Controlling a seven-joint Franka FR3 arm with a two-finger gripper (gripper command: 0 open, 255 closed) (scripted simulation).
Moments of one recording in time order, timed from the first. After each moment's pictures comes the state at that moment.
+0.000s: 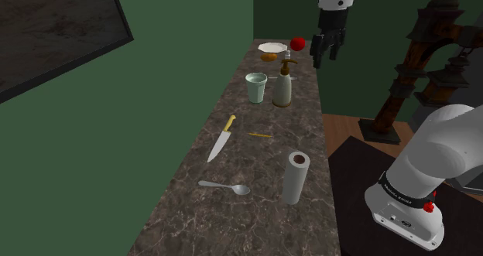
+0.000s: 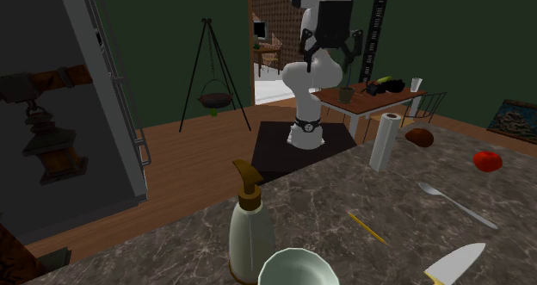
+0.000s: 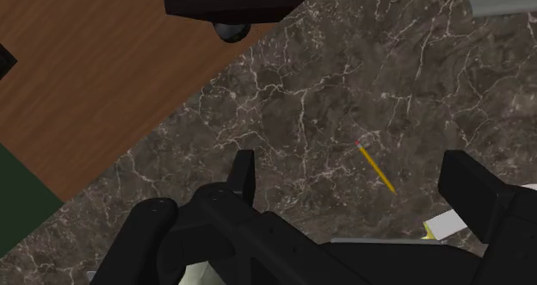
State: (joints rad) arm -0.03 -0.57 0.00 -2.24 -0.01 1.60 0.01
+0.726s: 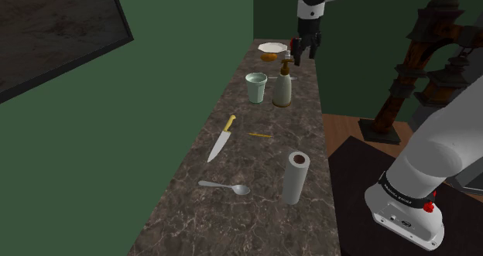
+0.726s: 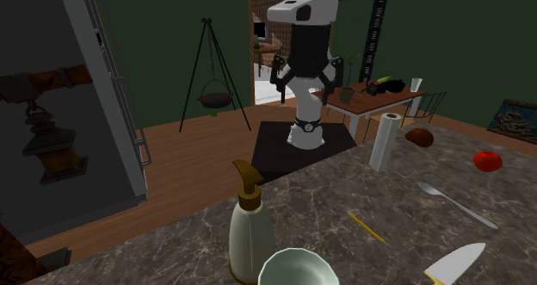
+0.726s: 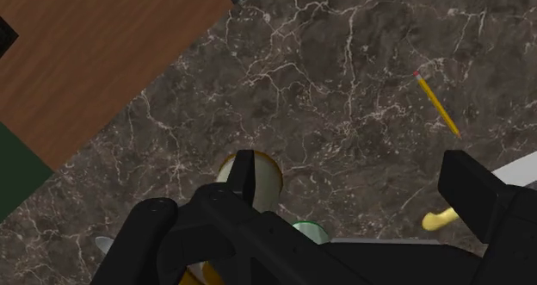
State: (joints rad) arm -0.07 -0.20 -0.07 -2.03 -0.04 1.78 -0.09
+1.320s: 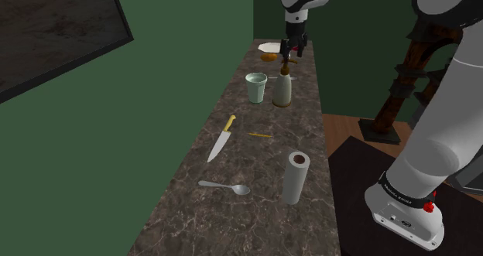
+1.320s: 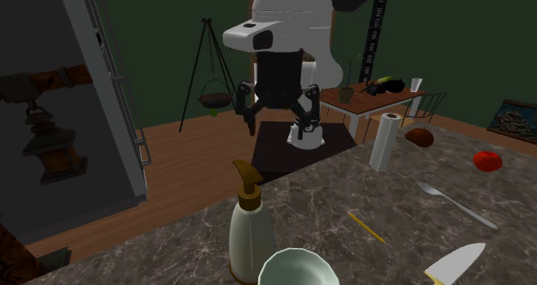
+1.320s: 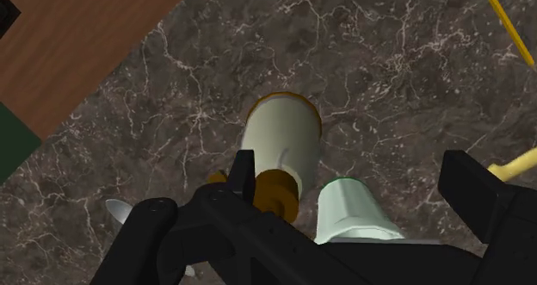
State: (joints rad) arm -0.11 0.13 -0.12 -1.73 -0.02 1.82 -0.17
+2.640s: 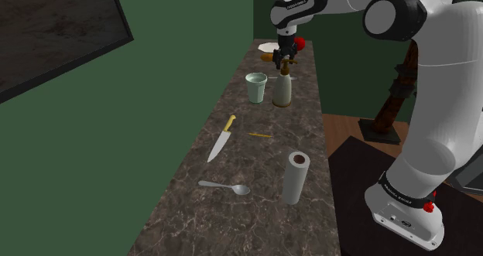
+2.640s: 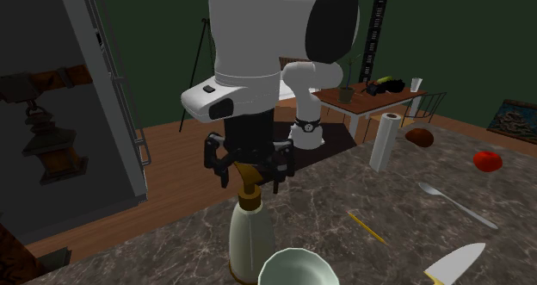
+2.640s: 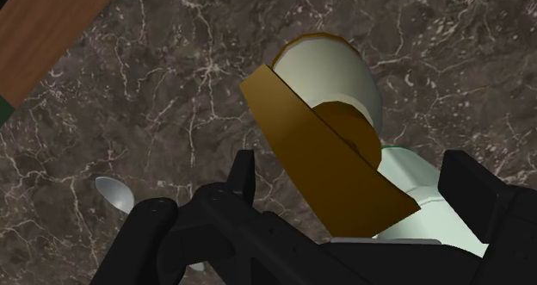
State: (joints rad) arm -0.15 0.43 -0.13 -1.49 0.01 1.89 -0.22
